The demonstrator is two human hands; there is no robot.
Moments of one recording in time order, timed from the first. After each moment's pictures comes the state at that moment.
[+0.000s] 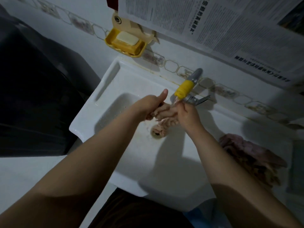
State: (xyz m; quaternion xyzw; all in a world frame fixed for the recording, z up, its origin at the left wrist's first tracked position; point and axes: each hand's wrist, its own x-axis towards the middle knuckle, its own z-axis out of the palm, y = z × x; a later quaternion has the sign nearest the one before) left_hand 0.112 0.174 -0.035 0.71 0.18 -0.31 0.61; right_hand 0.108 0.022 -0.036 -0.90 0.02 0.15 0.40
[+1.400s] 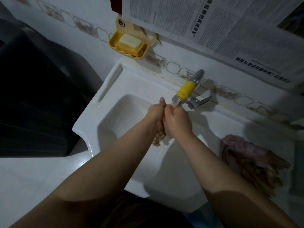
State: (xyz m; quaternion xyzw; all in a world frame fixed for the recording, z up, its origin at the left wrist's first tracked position) left_hand 0.095 0.137 -0.052 0.53 0.37 -0.18 0.74; right_hand 0.085 0.058 -0.034 -0.94 0.06 0.12 0.32
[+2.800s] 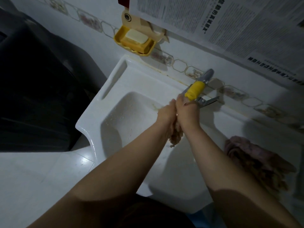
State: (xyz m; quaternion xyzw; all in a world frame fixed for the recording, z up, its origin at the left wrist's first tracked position) left_hand 0.097 0.118 -0.068 0.48 0.36 -0.19 0.78; right_hand 0.111 0.062 -0.042 -0.88 0.16 0.08 0.43
